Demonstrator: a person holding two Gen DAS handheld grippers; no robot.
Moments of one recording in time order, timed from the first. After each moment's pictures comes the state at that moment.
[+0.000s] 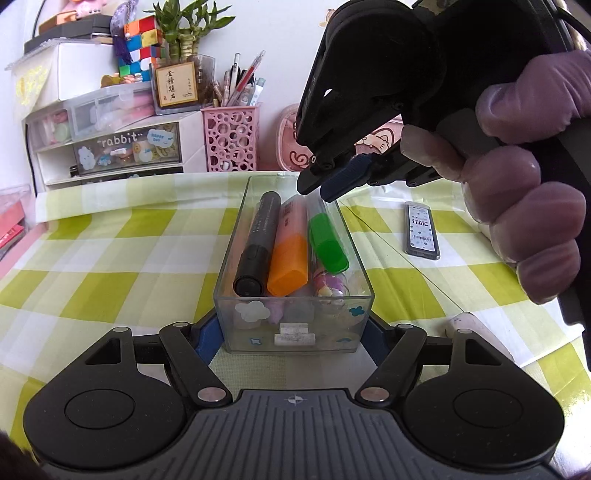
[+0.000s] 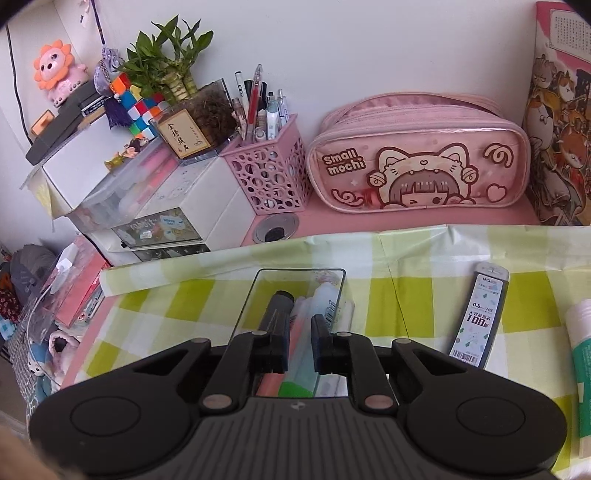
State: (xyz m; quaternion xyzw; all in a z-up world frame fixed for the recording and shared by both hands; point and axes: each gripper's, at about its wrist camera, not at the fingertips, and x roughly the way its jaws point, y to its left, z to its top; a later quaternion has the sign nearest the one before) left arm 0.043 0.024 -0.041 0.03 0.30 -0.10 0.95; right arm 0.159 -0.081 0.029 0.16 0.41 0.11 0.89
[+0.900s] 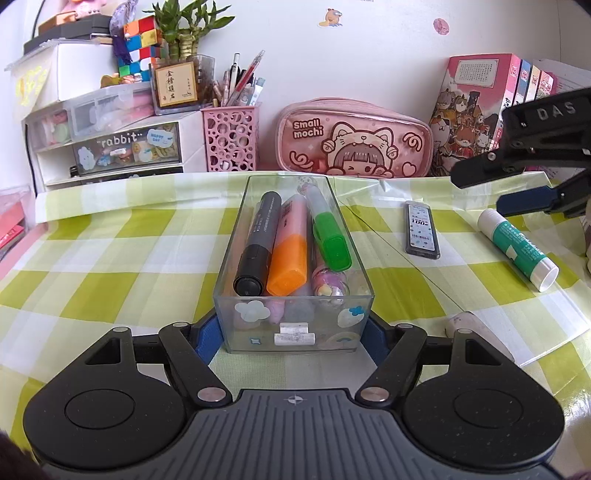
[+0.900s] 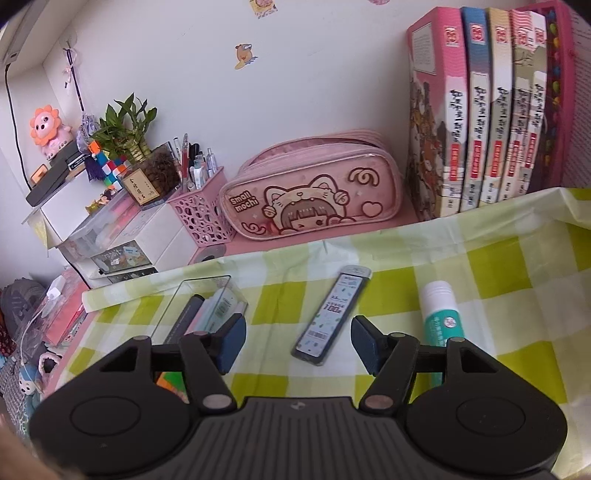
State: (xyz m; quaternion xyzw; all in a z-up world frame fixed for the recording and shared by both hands) left arm 0.043 0.024 -0.041 0.03 0.30 -0.10 0.95; right arm 0.075 -0.186 0.034 0.16 0.35 0.06 0.92
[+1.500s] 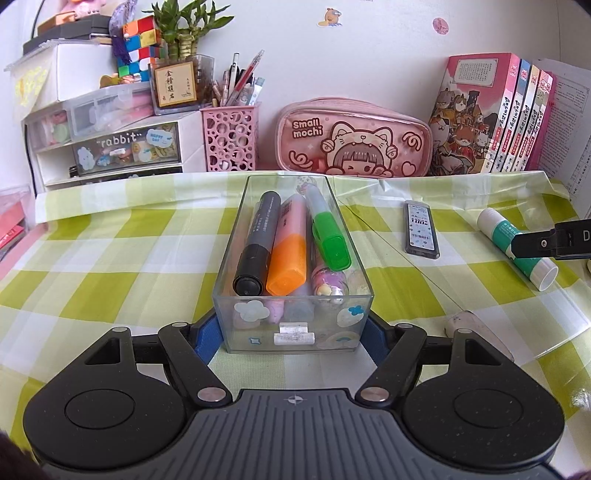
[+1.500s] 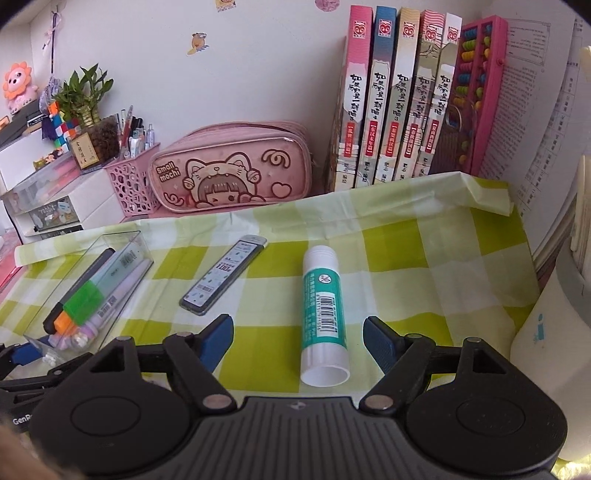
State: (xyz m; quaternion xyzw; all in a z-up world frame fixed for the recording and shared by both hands) left arm 0.043 0.023 -0.041 0.03 0.30 -0.10 0.95; right arm 0.041 -0.211 0.004 0.08 0.35 -0.03 0.93
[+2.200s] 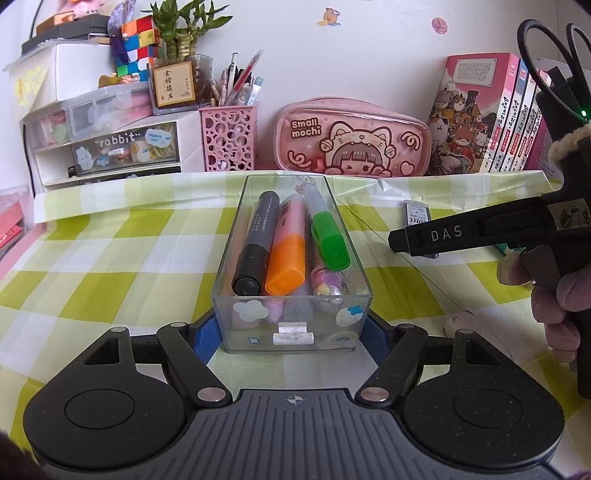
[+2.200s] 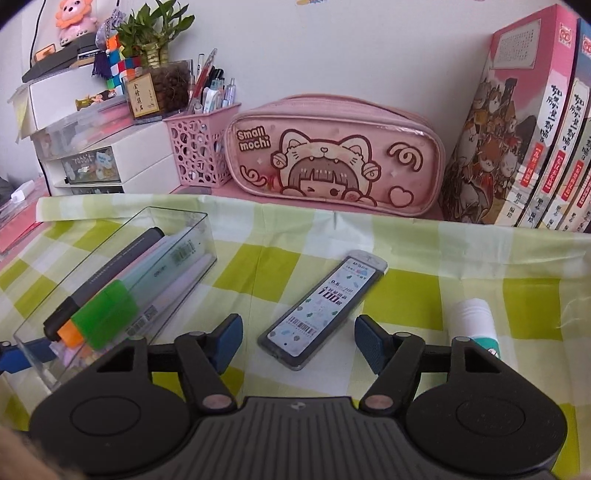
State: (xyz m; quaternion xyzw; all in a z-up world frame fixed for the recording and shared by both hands) left arm 0.043 0.023 -0.041 0.03 0.30 -0.10 0.95; right arm 0.118 -0.143 -0.023 0.00 0.35 0.07 0.93
